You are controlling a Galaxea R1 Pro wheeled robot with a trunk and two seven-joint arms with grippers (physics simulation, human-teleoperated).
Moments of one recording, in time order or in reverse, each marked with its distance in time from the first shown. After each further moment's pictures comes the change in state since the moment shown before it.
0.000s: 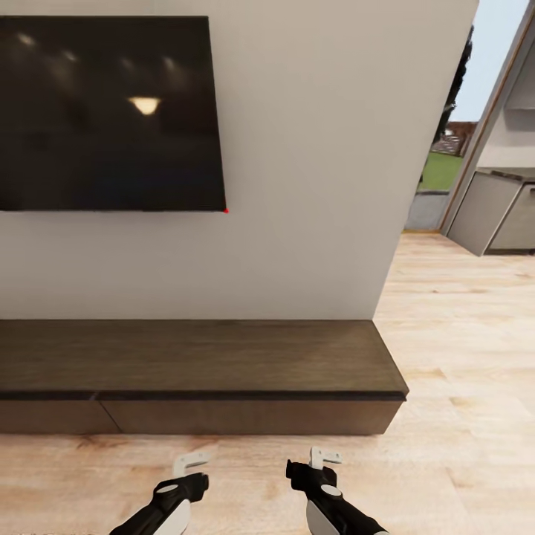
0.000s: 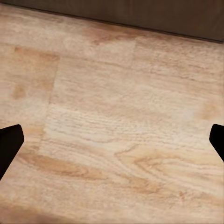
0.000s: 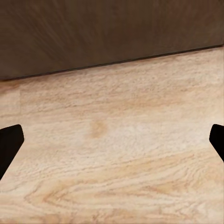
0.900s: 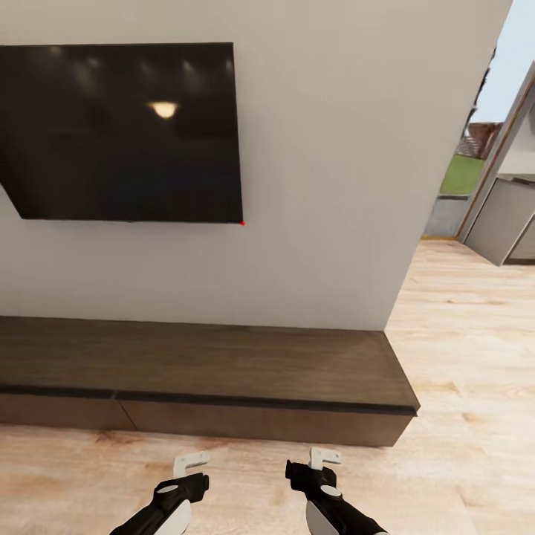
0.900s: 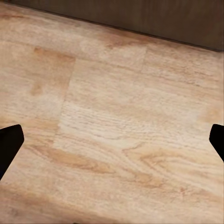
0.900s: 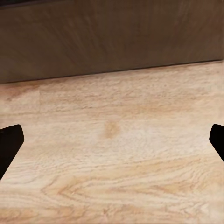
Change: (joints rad) left arm 0.000 -0.001 -0.003 0.000 0.000 0.000 0.000; right arm 0.002 0.001 0.000 -0.001 0.000 0.000 0.001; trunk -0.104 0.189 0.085
